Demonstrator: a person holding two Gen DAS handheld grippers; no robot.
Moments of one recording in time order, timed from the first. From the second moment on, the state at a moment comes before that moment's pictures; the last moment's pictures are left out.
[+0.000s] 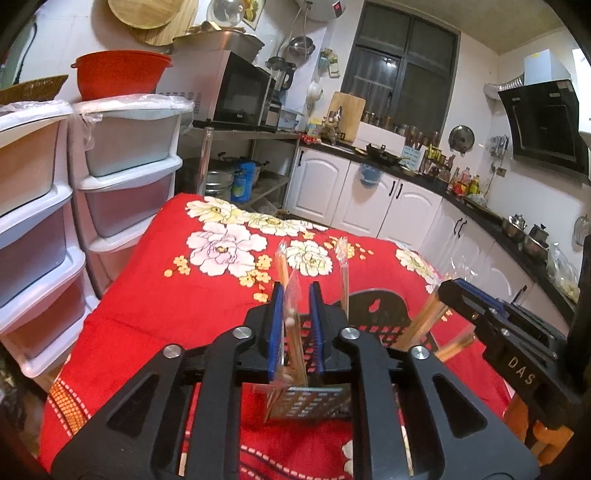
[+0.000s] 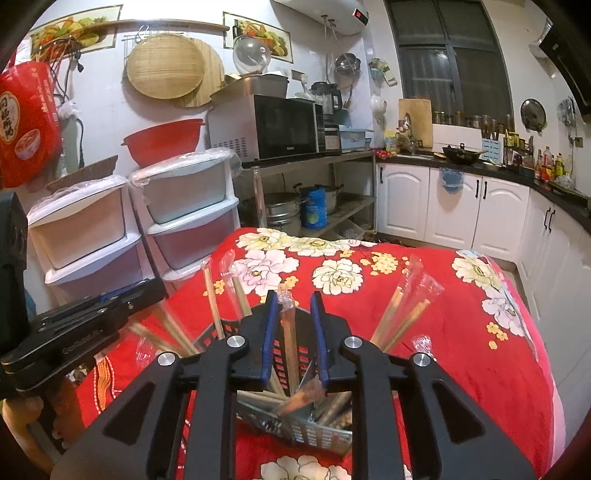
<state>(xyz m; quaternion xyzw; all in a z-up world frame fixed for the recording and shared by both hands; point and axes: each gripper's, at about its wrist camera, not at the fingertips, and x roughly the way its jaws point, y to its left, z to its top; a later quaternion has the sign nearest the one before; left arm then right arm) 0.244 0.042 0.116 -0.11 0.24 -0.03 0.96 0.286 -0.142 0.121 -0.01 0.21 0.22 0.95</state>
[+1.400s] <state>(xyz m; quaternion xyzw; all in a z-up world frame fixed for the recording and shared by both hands) 0.142 0.019 0.077 -0.11 0.26 -0.06 0.96 0.165 -0.190 0.067 -0.04 0.23 0.22 0.95</state>
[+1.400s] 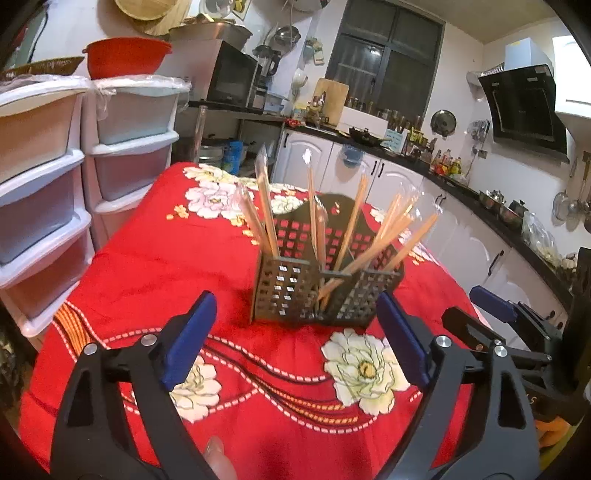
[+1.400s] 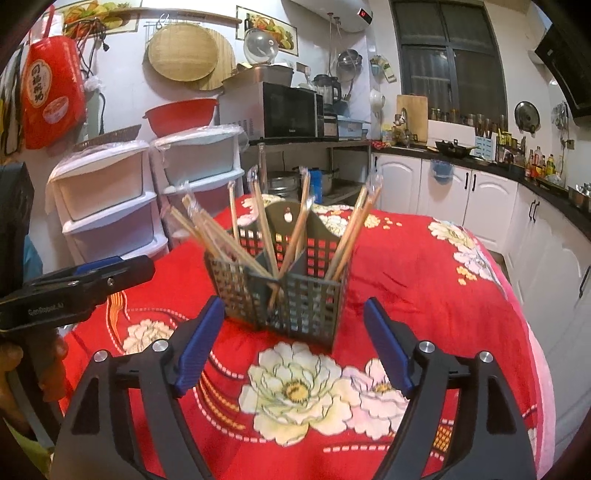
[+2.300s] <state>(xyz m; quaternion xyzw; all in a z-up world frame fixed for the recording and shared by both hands) 0.132 0.007 0.031 -0.09 0.23 -0.05 0.97 0.148 -0.211 0.022 -0.02 0.15 0.18 0.97</state>
